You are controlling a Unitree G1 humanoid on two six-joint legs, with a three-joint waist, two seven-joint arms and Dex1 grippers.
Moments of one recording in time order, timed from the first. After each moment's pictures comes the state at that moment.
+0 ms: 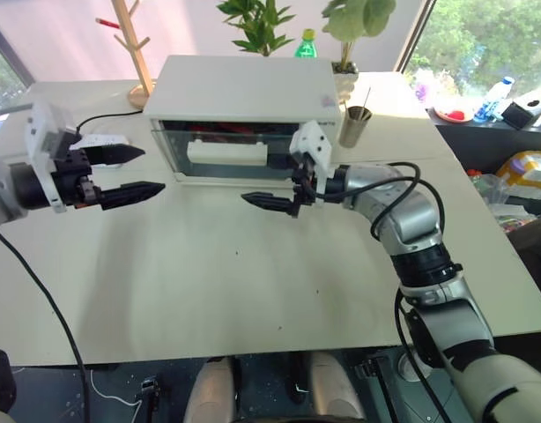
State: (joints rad) left arm -0.51 1.02 0.28 -0.01 -0.64 0.66 -1.15; right arm -0.79 -0.34 0.19 0.03 0.34 0.57 0.93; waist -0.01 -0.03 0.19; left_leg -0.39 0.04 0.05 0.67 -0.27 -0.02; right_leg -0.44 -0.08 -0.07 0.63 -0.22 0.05
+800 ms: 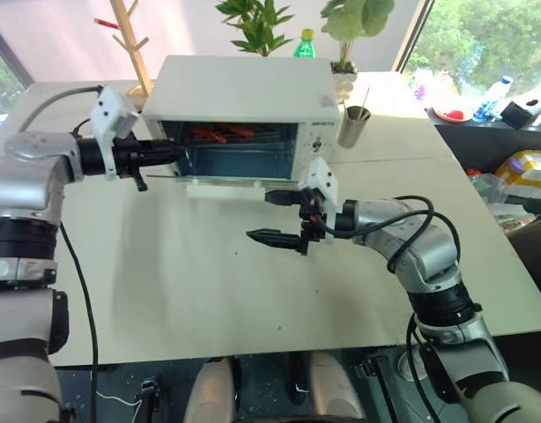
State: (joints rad) left arm -0.88 0.82 -0.04 0.50 -0.29 0.31 -1.23; right arm -0.60 -0.40 0.18 -0.23 0.45 0.73 0.89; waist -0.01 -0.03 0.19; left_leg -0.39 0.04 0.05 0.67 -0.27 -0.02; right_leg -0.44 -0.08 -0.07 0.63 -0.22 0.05
